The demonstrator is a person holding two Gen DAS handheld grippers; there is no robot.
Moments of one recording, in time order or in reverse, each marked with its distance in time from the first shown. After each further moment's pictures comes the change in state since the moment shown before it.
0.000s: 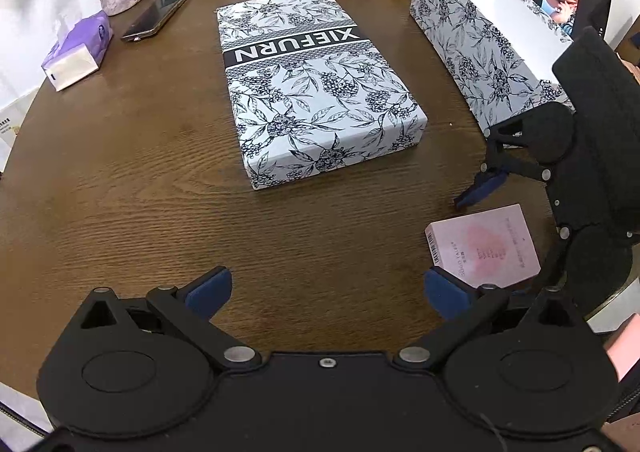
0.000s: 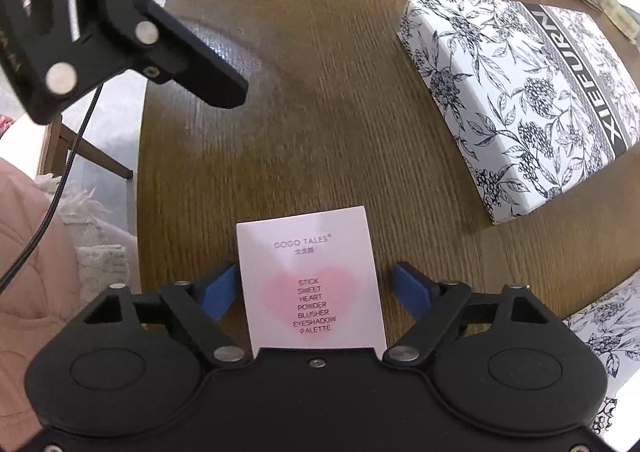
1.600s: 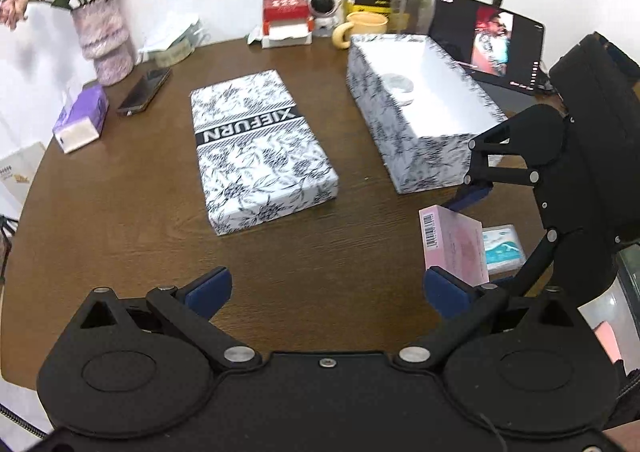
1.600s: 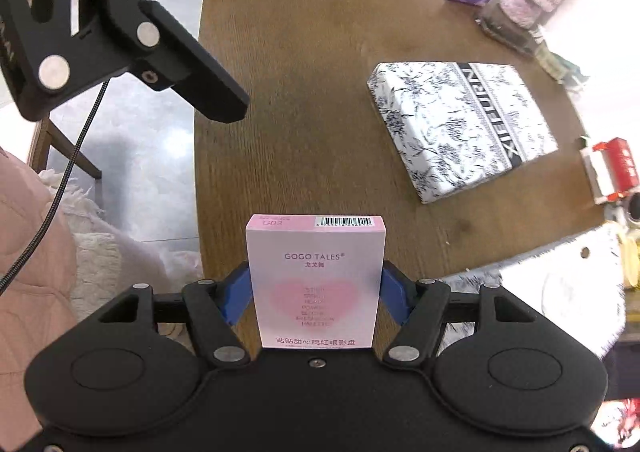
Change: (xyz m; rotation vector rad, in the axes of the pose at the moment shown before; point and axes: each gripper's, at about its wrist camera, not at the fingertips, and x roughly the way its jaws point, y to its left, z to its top) left arm -0.104 -0.063 -0.012 0.060 -0.172 -0.038; right arm -0.109 0.059 -0.031 -0.023 -0.064 -0.216
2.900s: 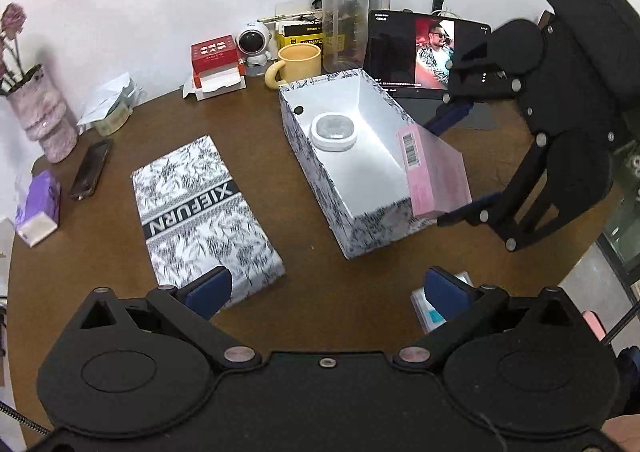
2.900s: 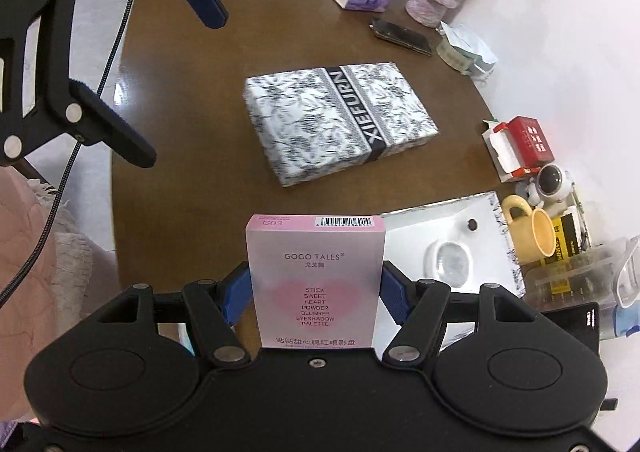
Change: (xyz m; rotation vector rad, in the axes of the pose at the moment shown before) left arm 0.013 -0.043 0.091 0.165 0.002 -0.086; right arm -0.075 -0.116 -0.035 0.070 -0.041 -0.120
